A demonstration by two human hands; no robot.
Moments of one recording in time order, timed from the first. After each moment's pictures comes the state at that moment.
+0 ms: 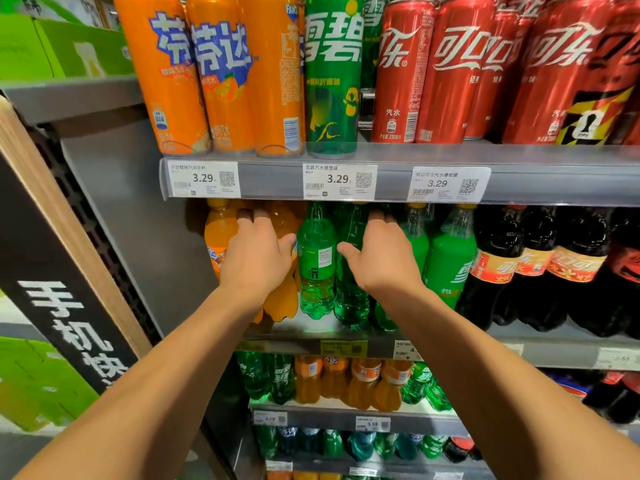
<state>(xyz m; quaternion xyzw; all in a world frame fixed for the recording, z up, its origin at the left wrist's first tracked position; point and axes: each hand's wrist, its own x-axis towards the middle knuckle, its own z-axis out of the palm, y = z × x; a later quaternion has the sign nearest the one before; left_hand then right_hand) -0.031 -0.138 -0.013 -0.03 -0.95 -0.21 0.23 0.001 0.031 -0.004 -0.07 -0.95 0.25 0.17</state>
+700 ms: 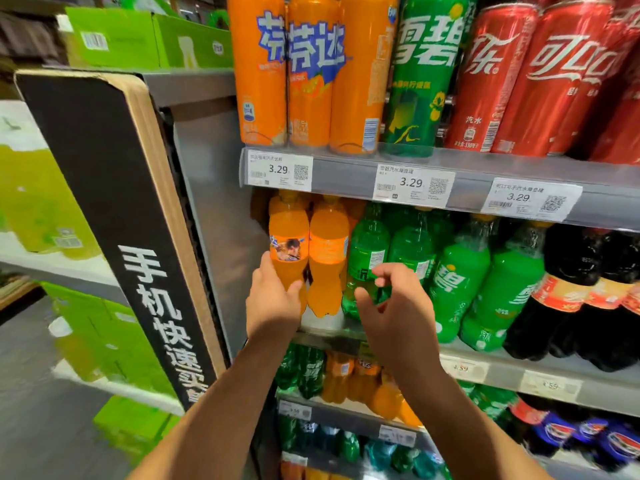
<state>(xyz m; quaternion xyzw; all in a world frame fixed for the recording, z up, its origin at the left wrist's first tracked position) -0.017 -0.187 -0.105 0.11 -0.88 -0.41 0.20 0.041 -0.017 -0.071 0.03 -0.89 0.36 0.28</state>
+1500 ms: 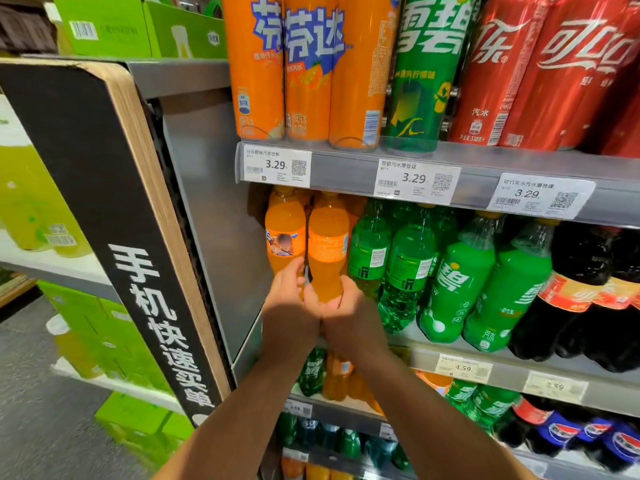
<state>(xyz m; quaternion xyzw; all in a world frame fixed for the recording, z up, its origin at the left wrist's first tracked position) 0.006 -0.155 -0.105 0.02 -0.82 -0.46 0.33 0.008 -0.062 -0.095 0.01 -0.87 0.49 0.07</state>
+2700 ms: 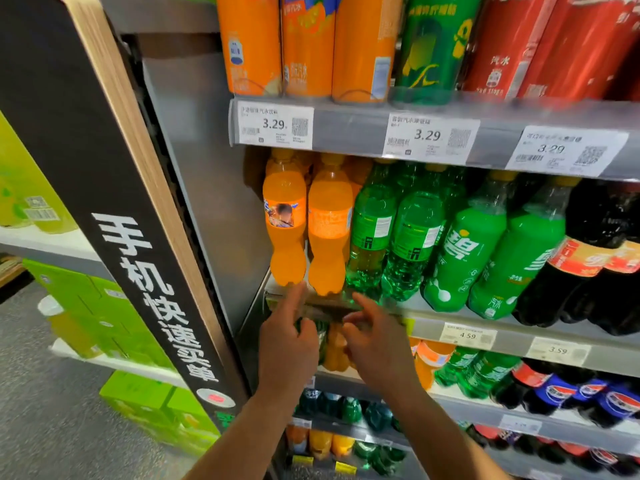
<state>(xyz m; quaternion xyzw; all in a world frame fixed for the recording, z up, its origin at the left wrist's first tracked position) 0.057 -0.168 -0.158 0.04 -0.82 -0.55 0.15 0.061 -0.036 -0.137 -0.03 -0.88 0.47 0.02</state>
